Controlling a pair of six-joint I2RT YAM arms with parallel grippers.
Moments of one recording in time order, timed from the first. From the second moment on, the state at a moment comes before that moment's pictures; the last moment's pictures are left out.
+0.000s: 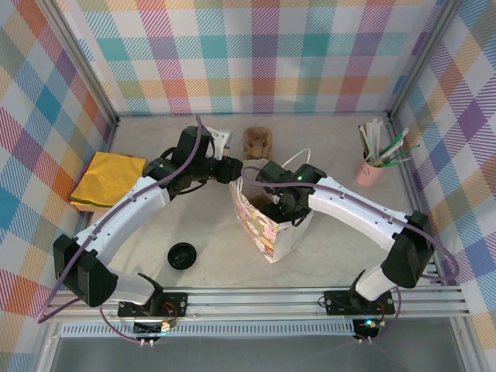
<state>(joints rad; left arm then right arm) -0.55 1.38 1.31 -0.58 0.25 -0.29 0.88 1.53 1.38 -1.24 0.01 0.50</state>
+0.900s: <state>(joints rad) -0.55 1.39 1.31 -0.58 0.24 -0.29 0.89 1.51 1.37 -1.25 0.00 0.52</state>
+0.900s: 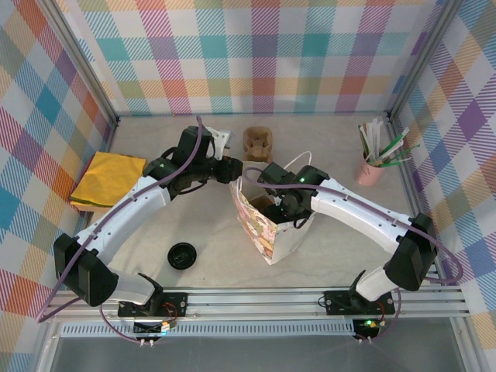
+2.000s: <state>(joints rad) -0.55 1.39 1.31 -0.58 0.26 -0.29 0.89 1.51 1.57 -1.31 0.05 0.51</state>
